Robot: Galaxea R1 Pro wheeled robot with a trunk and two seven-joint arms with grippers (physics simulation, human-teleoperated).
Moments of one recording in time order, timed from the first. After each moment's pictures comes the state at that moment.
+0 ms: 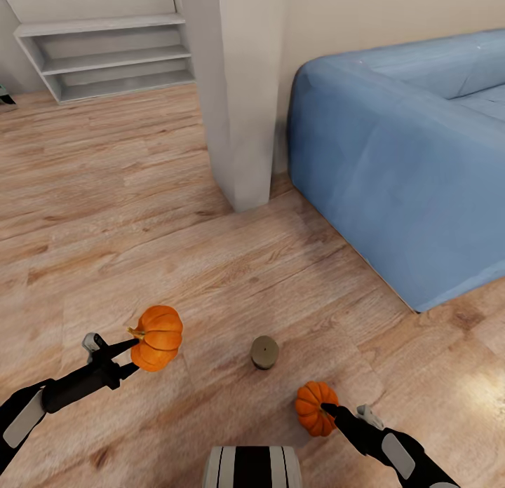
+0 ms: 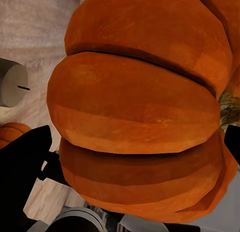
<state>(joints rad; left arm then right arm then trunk) -0.50 0.47 -0.07 -0.69 0.86 0.95 -1.35 -0.50 -0.11 -0.18 -0.36 -0.59 0.38 0.34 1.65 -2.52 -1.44</state>
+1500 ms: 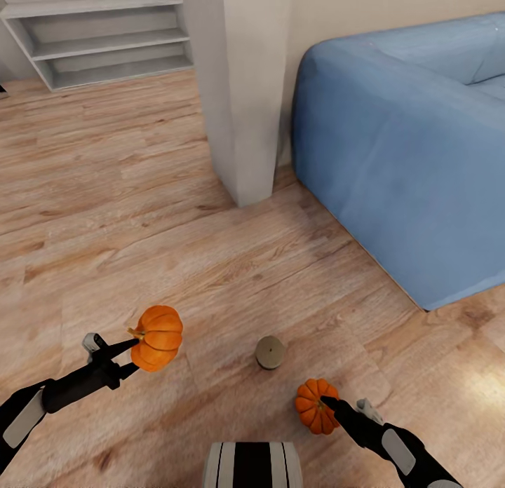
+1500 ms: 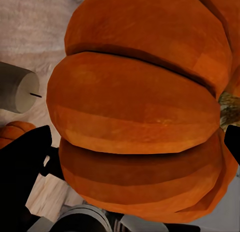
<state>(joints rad) -0.50 0.47 -0.07 -0.69 0.86 0.95 -1.35 -0.50 -0.11 -0.18 -0.39 -0.61 0.38 0.37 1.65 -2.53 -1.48</state>
